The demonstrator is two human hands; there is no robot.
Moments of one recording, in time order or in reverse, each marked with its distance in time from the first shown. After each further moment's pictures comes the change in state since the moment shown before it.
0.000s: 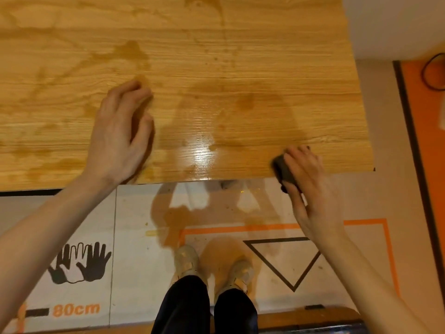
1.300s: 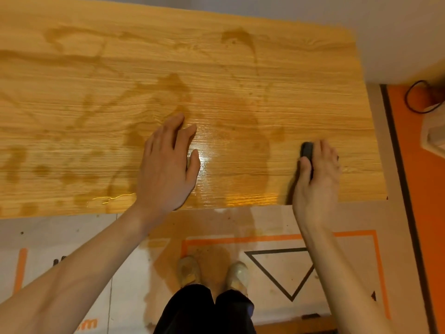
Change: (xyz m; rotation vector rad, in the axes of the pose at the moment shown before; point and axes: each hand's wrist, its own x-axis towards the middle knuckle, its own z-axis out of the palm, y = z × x) left_hand 0.000 -0.002 0.001 0.110 -0.042 0.036; right_hand 0.091 -0.072 0.022 -0.056 0.112 0.659
